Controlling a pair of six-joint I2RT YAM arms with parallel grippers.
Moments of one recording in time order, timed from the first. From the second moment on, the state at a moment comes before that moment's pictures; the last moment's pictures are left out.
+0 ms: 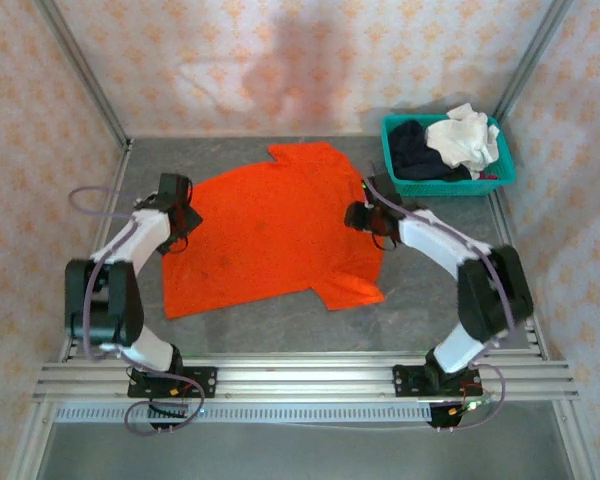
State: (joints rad) left arm 0.03 1.61 1.09 -0.63 -0.28 -0.84; right arm 0.40 1.68 1.15 -0.39 0.00 0.55
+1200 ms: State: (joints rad) left arm 0.09 2.71 2.59 -1.21 -0.22 -0.75; right arm 0.32 2.18 1.52 -0.27 -0.01 0.72
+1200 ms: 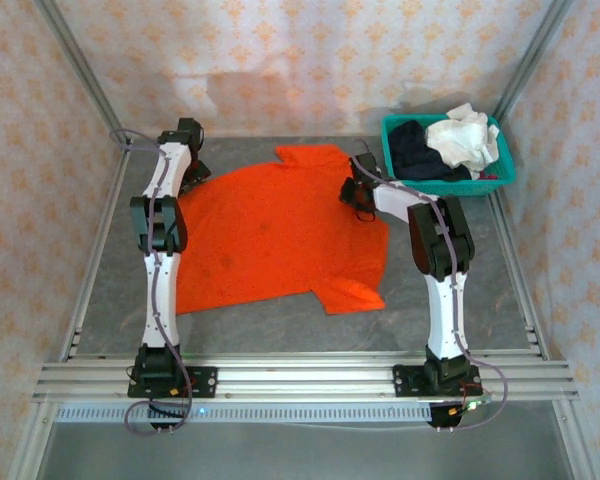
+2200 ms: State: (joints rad) left arm 0.03 1.87 1.56 -0.79 -0.20 -0.75; right arm 0.41 1.78 1.11 -0.10 -0.09 0.60
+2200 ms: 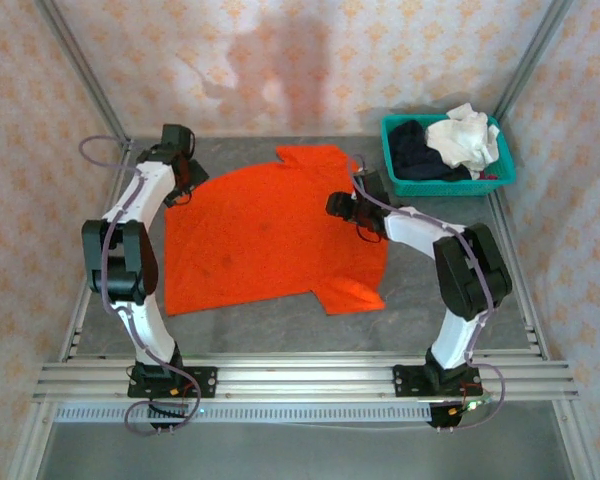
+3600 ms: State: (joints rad) left arm 0.05 2.31 1.85 -0.85 -0.22 -0.73; right arm 0.34 2.14 1.48 -0.30 -0.05 0.59
